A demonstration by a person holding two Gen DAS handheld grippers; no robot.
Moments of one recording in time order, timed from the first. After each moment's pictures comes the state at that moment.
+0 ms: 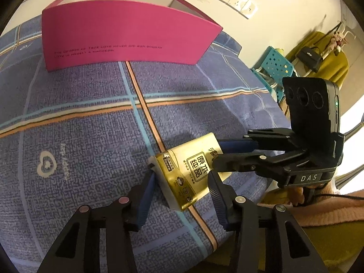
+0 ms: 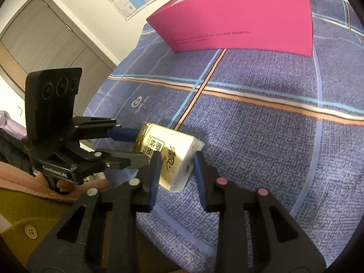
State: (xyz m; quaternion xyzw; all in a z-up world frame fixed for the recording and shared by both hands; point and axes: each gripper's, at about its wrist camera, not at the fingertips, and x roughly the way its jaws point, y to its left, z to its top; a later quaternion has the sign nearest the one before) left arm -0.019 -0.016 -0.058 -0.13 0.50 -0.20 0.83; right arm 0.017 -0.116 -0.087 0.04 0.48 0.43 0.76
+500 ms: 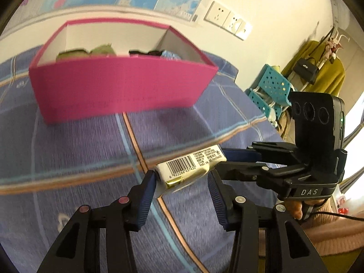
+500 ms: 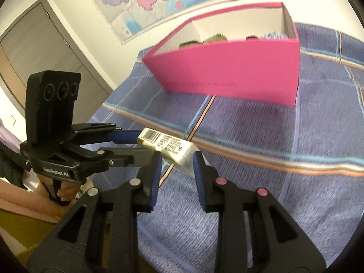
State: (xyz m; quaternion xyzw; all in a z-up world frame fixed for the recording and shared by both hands) left arm 0.027 -0.009 -0.015 -0.12 0.44 -0.20 0.87; right arm 0.043 -0.129 -0.045 0.05 0.41 0.41 0.81
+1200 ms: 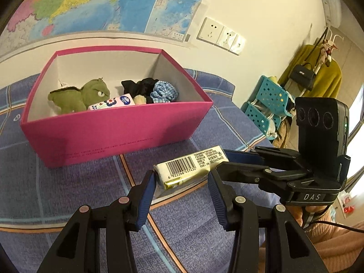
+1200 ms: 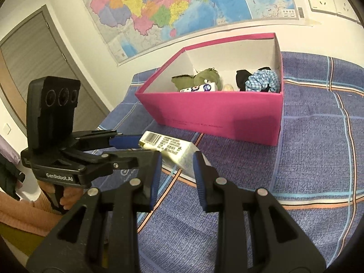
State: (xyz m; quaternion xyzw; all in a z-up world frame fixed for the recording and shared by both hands) left arm 0.059 -0.016 0.014 -0.10 0.41 -0.20 0.89; right arm 0.057 -0.143 -0.013 0.06 0.36 0.39 0.84
